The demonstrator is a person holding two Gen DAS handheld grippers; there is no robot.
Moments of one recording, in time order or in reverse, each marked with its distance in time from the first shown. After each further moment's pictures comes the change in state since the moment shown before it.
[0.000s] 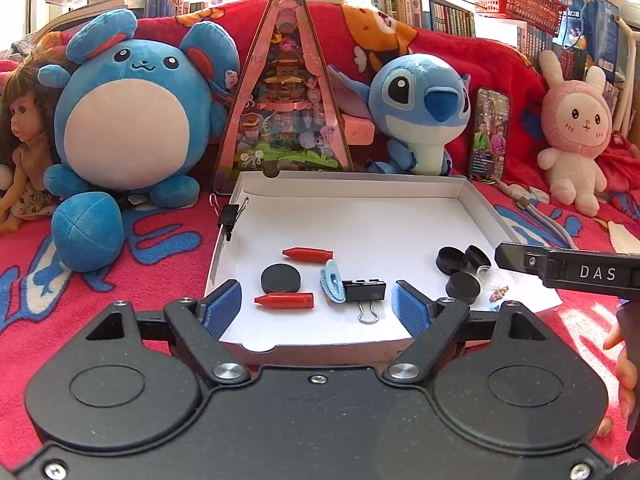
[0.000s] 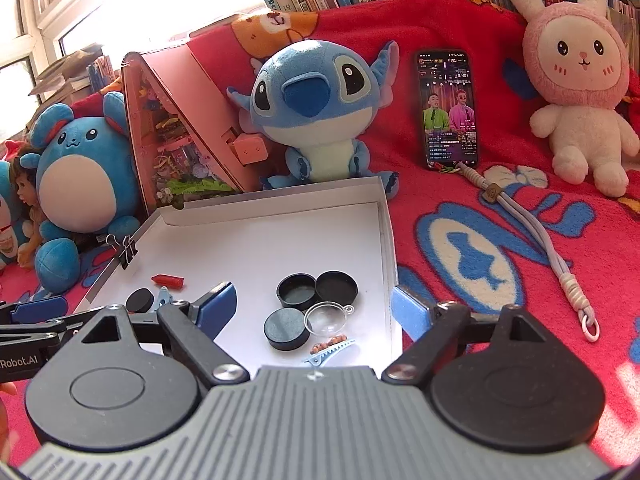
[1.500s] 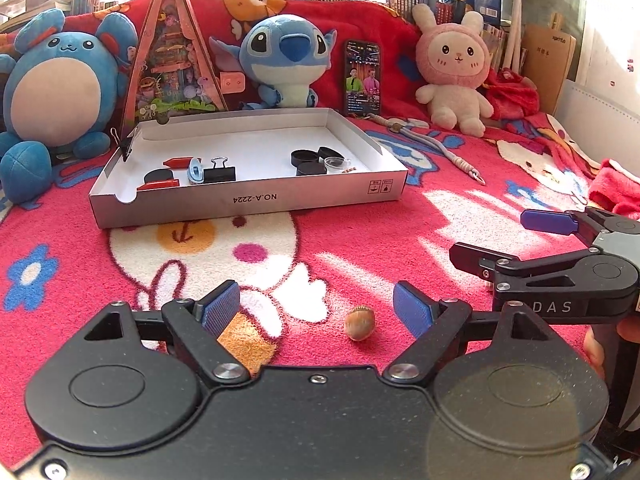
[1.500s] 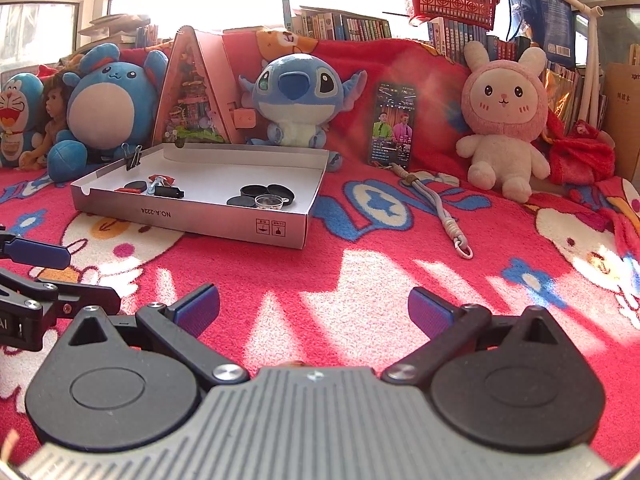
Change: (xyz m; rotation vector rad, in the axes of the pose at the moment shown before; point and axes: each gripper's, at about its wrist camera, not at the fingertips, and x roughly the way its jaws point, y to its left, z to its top) left arm -0.073 -0.072 -0.117 0.137 -0.001 -0.193; right arm -0.110 -0.022 -0.120 -0.229 -0.131 -0.133
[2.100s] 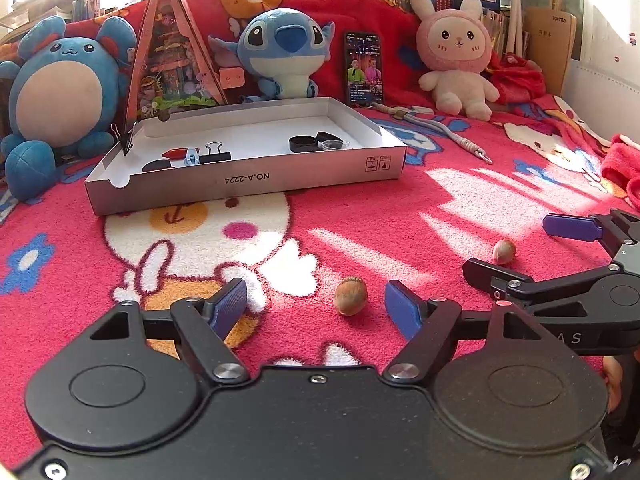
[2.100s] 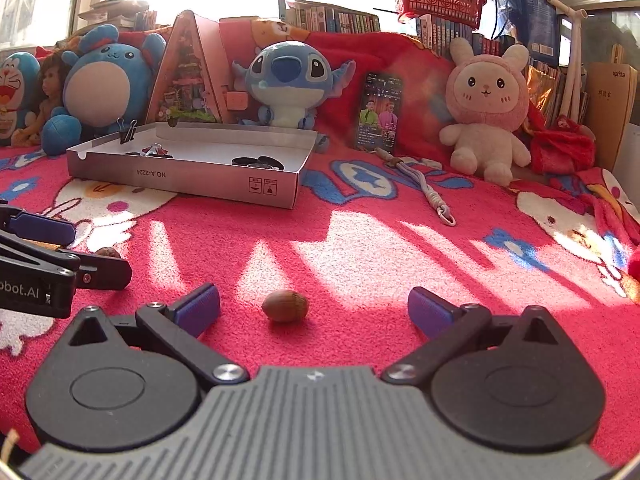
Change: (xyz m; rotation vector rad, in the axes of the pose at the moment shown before) left arm 0.010 -0.018 -0.023 0.042 -0.011 0.060; right arm -0.010 0.007 -0.035 -0.021 -0.009 -0.062
